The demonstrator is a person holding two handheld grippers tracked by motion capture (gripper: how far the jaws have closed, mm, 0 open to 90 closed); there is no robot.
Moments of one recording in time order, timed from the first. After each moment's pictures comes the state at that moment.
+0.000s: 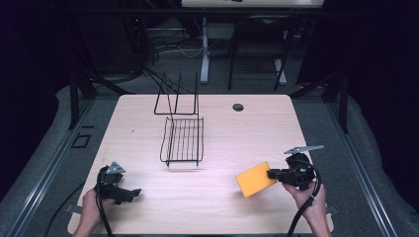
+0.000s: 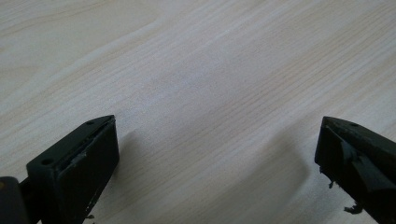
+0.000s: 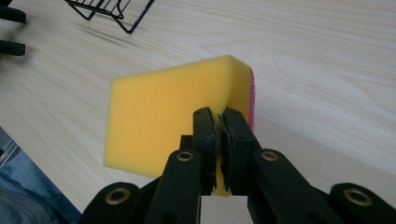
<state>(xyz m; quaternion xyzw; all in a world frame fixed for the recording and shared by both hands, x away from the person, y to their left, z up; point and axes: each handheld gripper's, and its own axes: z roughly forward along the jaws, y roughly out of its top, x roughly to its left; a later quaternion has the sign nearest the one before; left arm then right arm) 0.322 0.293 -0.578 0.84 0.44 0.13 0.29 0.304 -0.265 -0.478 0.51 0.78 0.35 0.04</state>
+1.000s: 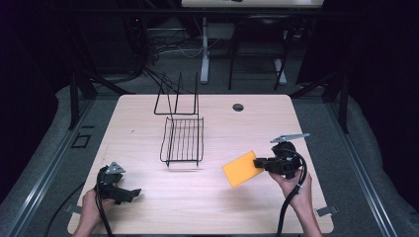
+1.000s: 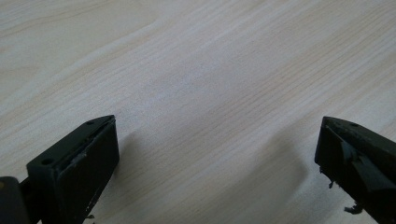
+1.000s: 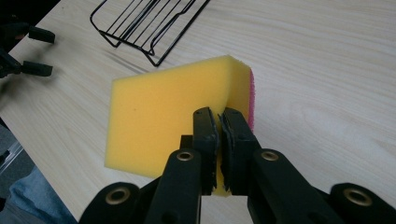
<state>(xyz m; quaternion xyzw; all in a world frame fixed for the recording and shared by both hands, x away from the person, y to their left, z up) 0.321 0.293 -0.577 0.84 0.44 0.13 0.29 0.325 -0.230 -0.457 0.48 0.79 0.38 0.06</state>
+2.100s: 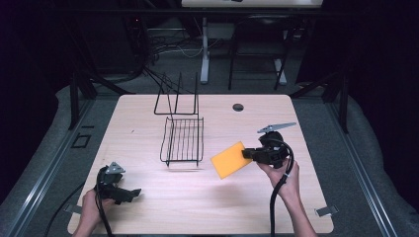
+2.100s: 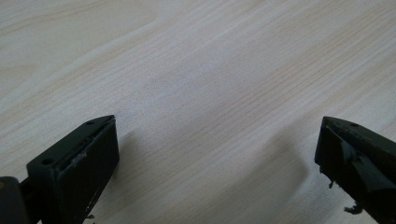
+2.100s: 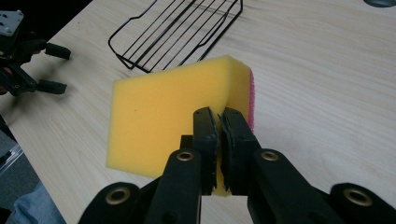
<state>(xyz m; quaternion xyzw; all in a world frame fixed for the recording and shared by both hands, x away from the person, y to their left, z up) 0.321 0.294 -0.578 0.84 0.44 0.12 0.29 0.345 -0.199 -0.441 0.45 0.80 0.39 0.06</state>
